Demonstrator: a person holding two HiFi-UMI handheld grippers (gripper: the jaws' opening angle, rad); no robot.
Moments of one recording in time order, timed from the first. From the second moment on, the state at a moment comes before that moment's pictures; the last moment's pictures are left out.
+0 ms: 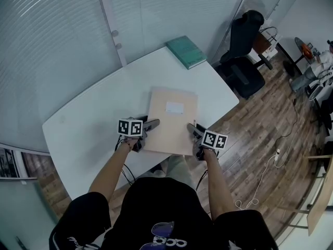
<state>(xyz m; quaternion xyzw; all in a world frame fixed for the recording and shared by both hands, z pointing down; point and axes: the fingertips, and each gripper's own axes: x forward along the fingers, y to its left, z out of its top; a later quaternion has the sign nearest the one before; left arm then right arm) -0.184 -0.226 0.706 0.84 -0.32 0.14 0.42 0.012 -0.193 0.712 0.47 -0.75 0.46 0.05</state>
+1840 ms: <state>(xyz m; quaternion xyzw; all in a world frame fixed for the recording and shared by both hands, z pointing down) -0.185 -0.294 0.618 0.86 -0.39 0.15 0.30 0.005 -0.302 0.627 0.37 -0.86 0.34 0.12</state>
